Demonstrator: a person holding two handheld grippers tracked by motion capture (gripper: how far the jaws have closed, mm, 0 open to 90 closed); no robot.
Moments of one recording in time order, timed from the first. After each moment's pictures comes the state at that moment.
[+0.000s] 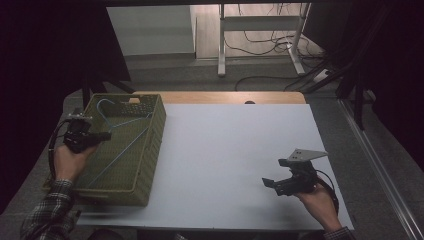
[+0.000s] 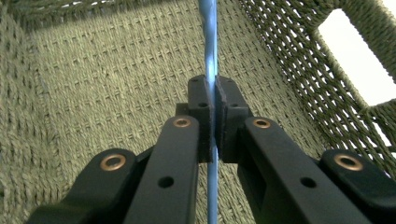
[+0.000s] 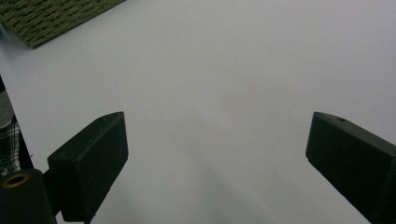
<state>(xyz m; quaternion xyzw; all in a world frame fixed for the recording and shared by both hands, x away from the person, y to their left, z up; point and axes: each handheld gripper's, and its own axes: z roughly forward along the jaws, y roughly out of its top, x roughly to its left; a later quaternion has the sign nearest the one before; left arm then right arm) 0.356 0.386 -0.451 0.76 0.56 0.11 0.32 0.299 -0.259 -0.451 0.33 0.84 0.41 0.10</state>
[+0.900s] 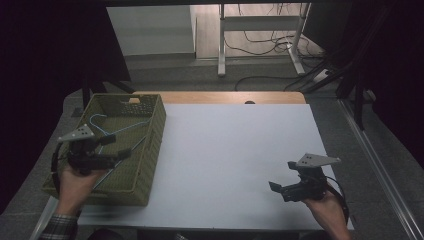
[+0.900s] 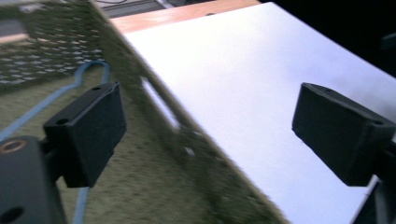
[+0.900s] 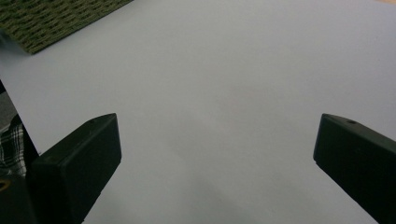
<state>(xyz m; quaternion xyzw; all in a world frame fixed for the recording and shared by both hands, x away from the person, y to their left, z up) 0.262 0.307 -0.411 0.75 0.43 0.13 0.48 0.276 -0.272 -0.438 0.35 0.83 0.42 0.12</state>
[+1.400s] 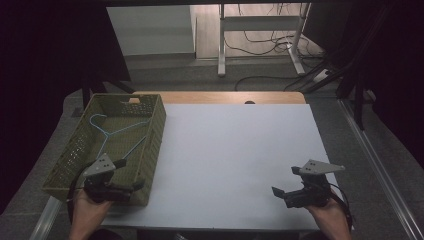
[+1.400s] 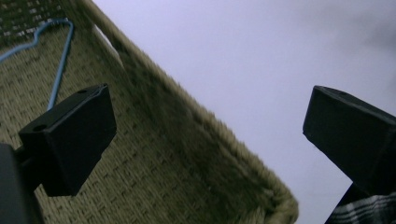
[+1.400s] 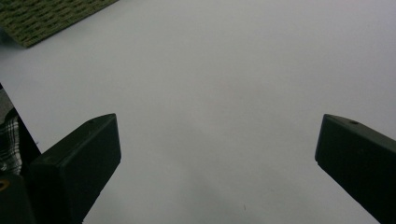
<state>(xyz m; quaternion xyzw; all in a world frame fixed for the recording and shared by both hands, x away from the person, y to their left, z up) 0.225 0.271 -0.455 0.80 0.40 0.16 0.41 0.263 -0.279 -0.446 0.36 0.83 0.41 0.13</state>
